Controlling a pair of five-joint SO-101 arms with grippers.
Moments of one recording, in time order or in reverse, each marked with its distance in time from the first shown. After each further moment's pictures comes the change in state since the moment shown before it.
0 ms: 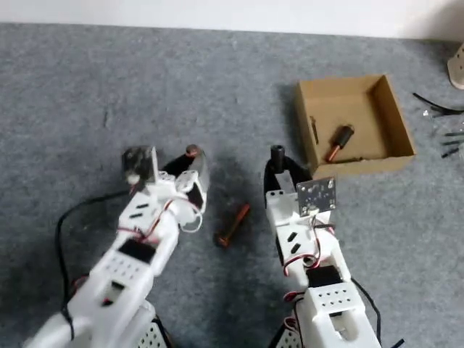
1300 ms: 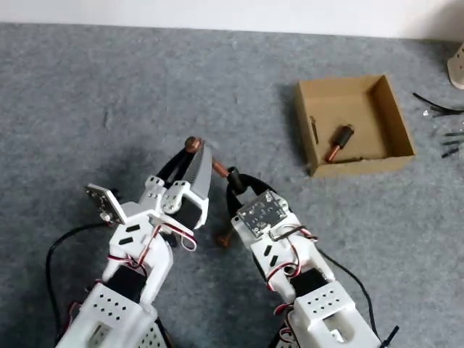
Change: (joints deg) left arm 5.4 -29.2 9.8 -0.7 9.6; right arm -13.4 -1.0 0.0 5.2 15.6
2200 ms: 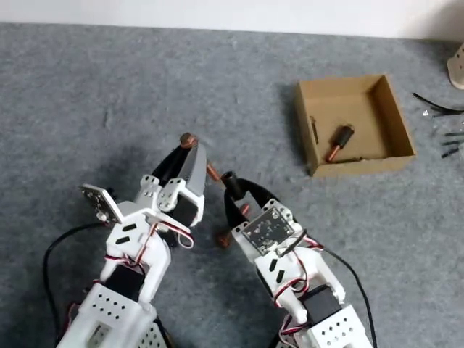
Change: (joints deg) left arm -2.5 0.0 -0.1 0.0 0.3; right arm -3.1 -33.5 0.7 29.5 0.0
